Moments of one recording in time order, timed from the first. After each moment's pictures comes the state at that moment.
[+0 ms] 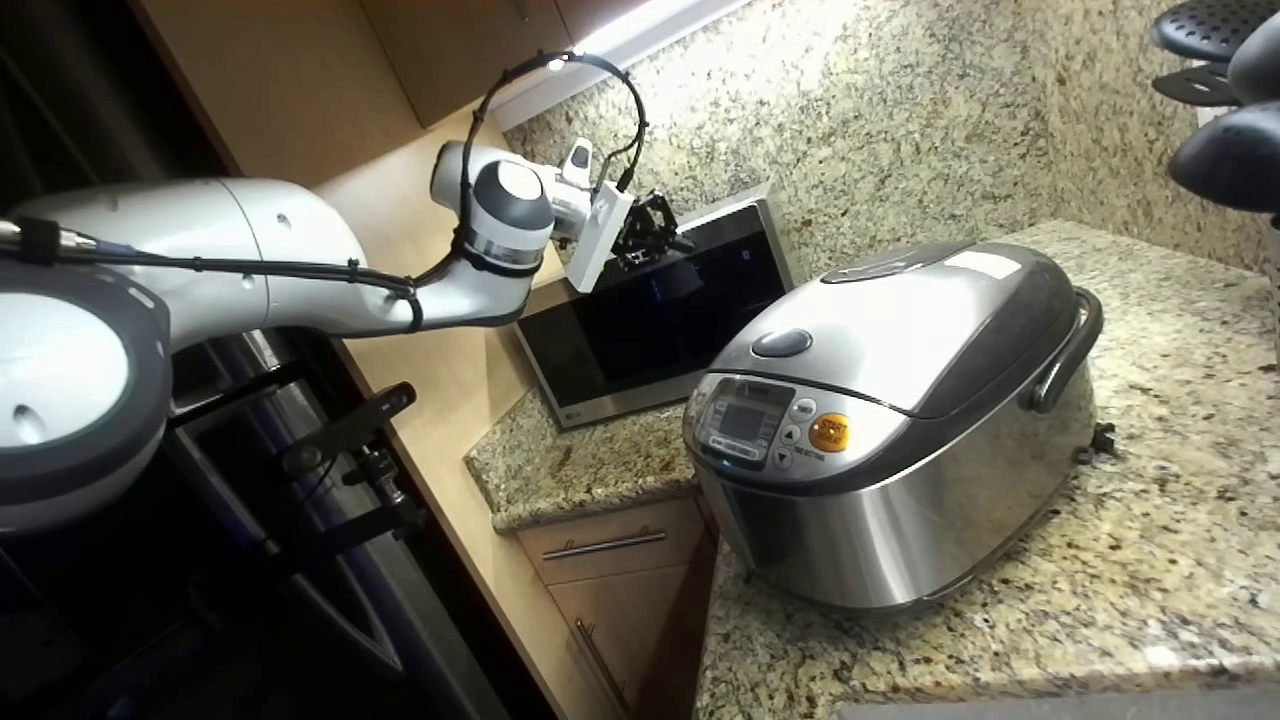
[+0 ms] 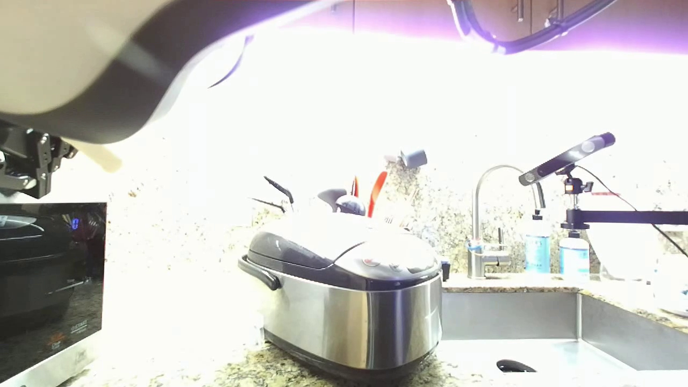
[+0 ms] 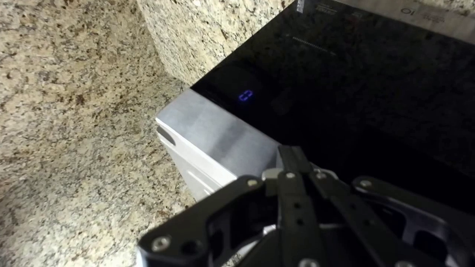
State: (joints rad) arm 0.22 1.25 -0.21 -0.52 -0.47 2.54 -0.08
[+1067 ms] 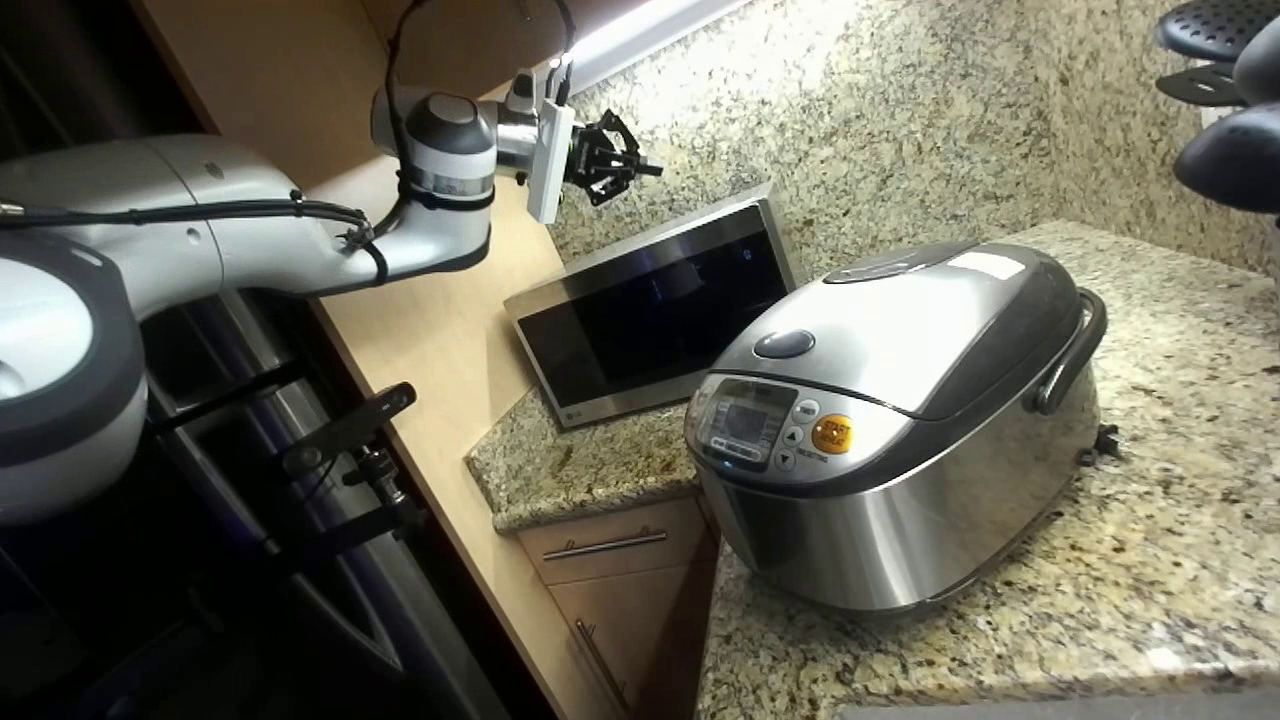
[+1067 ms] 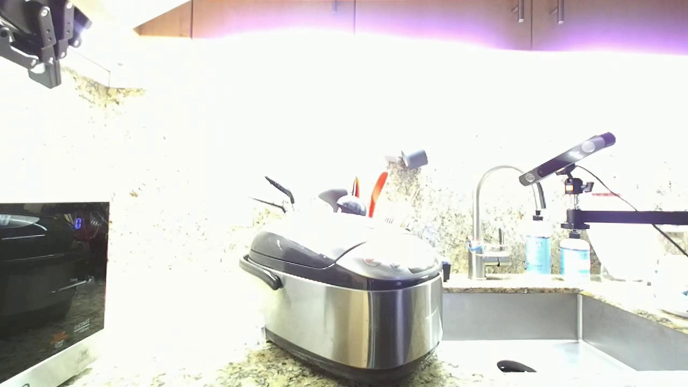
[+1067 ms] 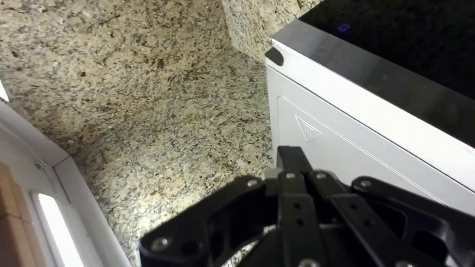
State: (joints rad) arm 0.26 1.21 -0.31 -0.37 -0.51 2.40 -0.08
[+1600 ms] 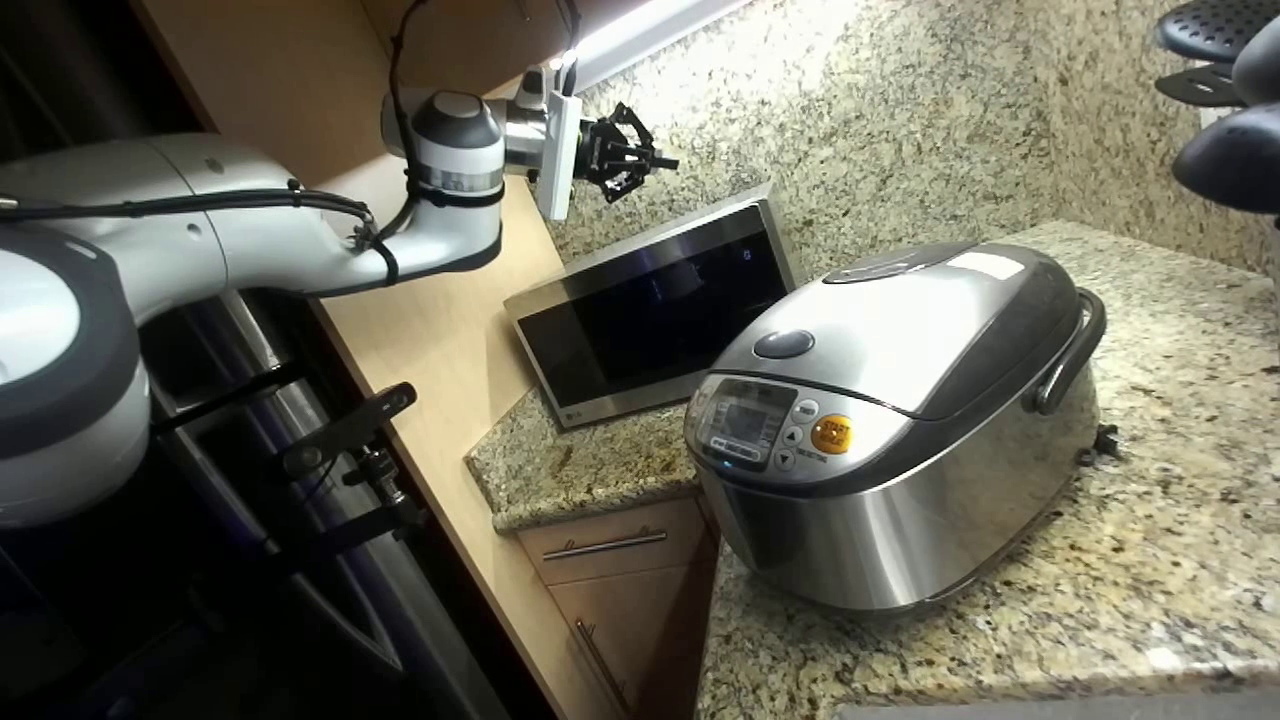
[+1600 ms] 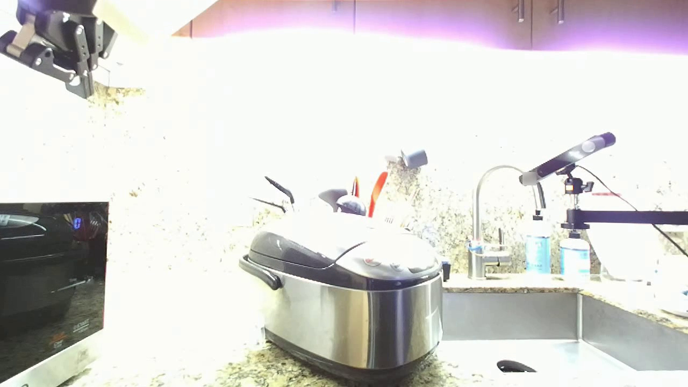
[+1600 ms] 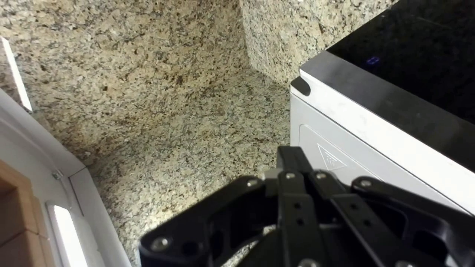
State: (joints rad) arm 0.26 1.22 -0.37 -0.37 -0.51 2.37 -0.08
